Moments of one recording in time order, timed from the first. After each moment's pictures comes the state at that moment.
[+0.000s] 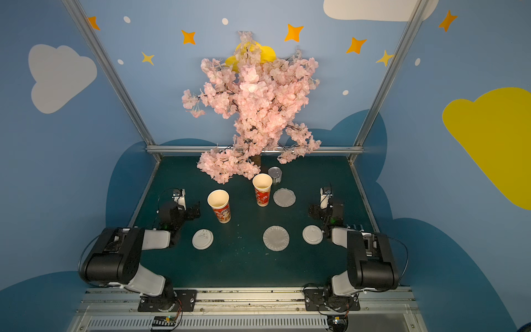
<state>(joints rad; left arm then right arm) 0.00 1.54 0.39 0.71 -0.03 -0.03 0.01 1.49 0.46 0.49 -0.10 -0.04</state>
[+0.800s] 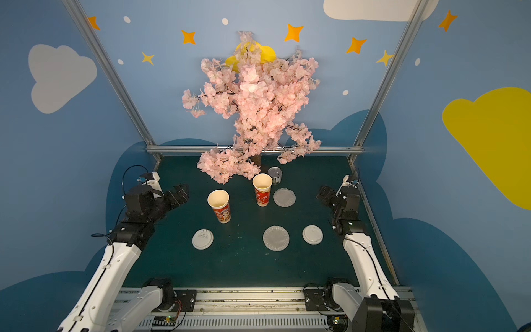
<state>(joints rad) -0.08 0.87 0.84 -0.42 0.08 -0.53 0.02 1.02 0.70 -0.13 -0.07 0.50</state>
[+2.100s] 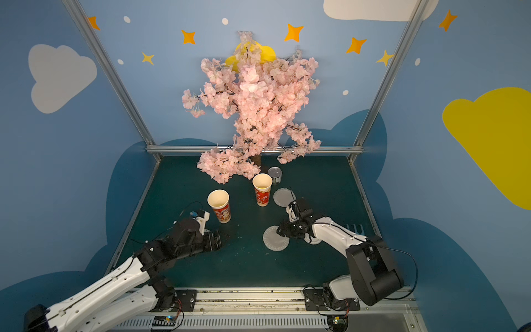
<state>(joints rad) -0.81 0.81 0.54 -0.49 0.03 -0.89 0.48 1.41 0.70 -0.43 -0.34 0.50</state>
